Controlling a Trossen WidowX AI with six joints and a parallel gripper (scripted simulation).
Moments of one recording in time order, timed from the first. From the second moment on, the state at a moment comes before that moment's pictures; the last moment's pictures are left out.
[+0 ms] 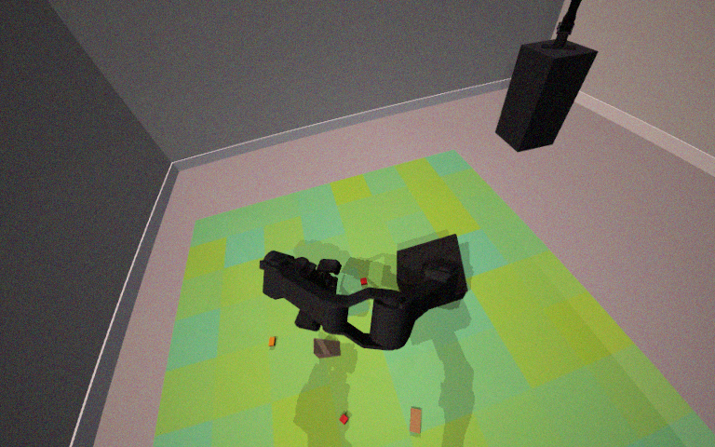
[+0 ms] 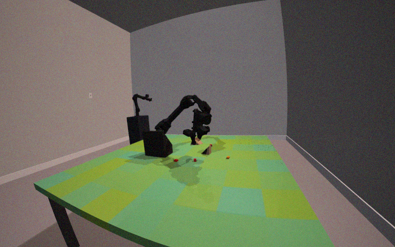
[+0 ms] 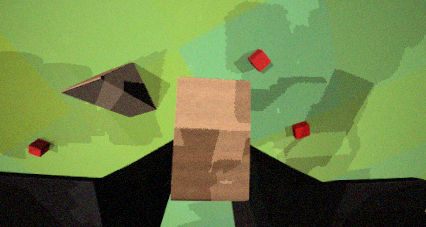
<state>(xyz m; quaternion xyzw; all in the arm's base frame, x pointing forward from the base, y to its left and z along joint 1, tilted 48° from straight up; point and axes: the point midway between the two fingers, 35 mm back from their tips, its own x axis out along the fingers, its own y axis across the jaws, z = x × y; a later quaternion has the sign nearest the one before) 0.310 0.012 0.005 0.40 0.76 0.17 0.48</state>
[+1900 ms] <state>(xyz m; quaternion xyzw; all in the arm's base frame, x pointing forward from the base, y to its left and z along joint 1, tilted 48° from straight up) 0.285 0.025 0.078 0.35 0.55 0.19 0.73</state>
